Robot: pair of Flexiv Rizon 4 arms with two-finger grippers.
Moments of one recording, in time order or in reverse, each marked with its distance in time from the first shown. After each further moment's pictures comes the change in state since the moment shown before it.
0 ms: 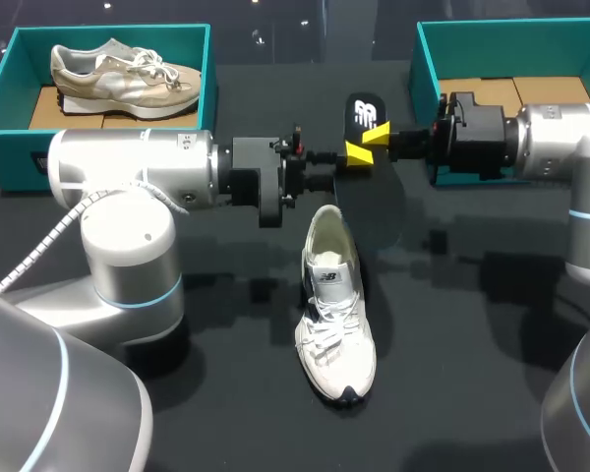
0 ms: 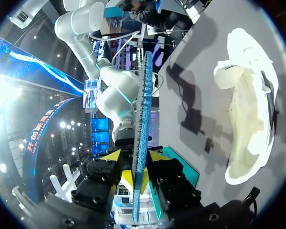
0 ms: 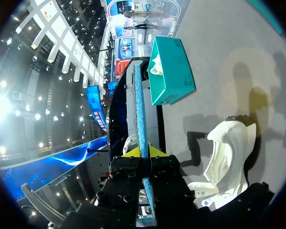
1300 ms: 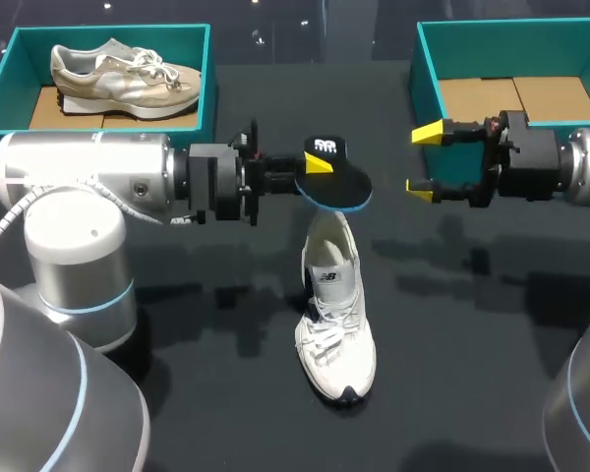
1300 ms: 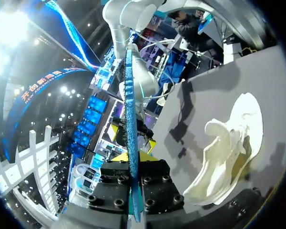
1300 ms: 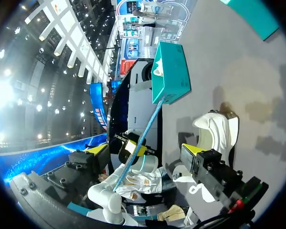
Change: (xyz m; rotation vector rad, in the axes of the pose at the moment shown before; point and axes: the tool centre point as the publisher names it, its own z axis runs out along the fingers) left arm 0.000 -0.015 -0.054 -0.028 0.021 -0.480; right arm -0.011 -0.031 -0.065 -0.014 0.013 -0.086
